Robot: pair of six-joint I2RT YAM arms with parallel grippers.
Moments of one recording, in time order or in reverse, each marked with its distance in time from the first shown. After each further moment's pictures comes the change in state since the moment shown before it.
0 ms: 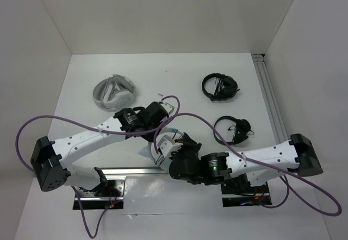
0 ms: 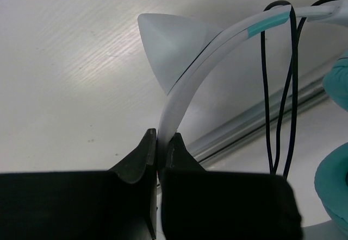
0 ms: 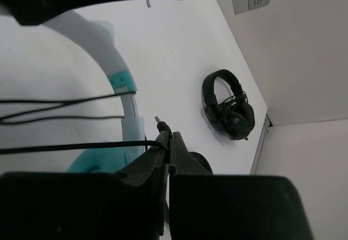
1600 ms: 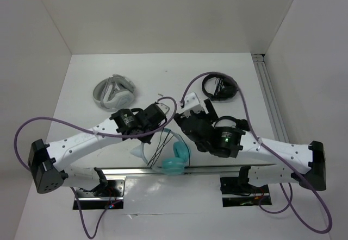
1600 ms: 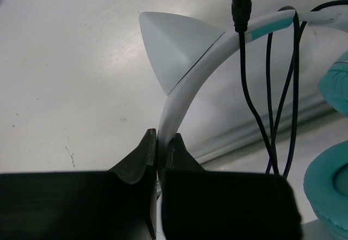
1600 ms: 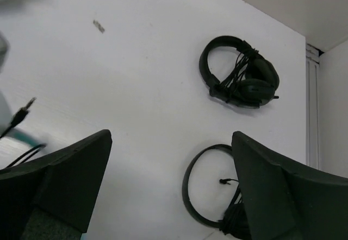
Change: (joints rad) left arm -0.058 -0.061 0.025 -0.137 -0.106 -0.007; right arm -0.390 -0.090 0.094 -0.019 -0.172 0.247
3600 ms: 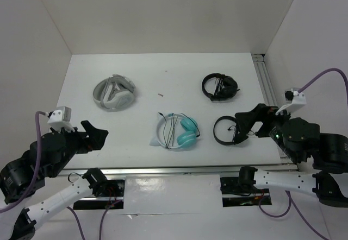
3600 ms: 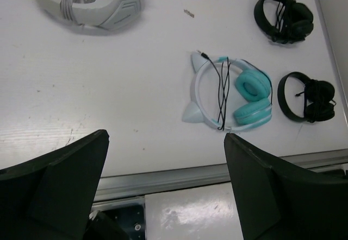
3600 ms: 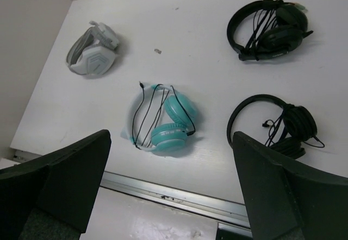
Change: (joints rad) left arm 0.194 -0.850 -0.005 -0.139 -0.208 -0.340; right arm 0.013 -0.462 0.482 -0.801 -0.135 0.648
